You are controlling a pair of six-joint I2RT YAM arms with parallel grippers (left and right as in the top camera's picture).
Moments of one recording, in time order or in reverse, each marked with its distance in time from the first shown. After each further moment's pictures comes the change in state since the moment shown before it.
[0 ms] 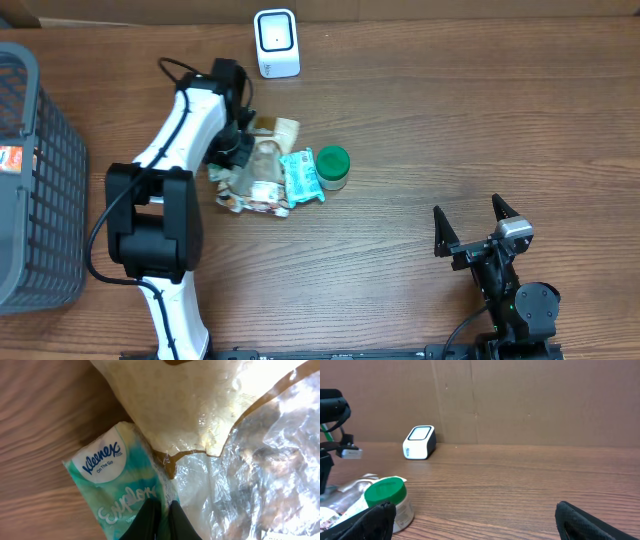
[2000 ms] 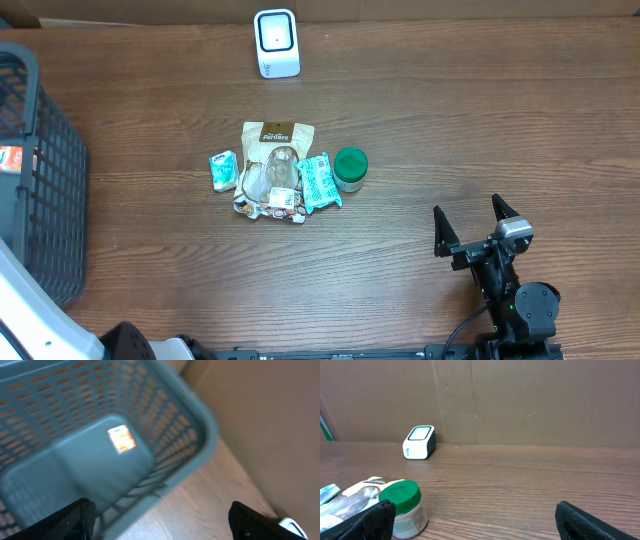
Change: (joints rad) left arm 0.747 -0.566 0.474 -0.165 0.028 -0.673; right arm 0.000 0.000 0.000 0.001 0.000 0.000
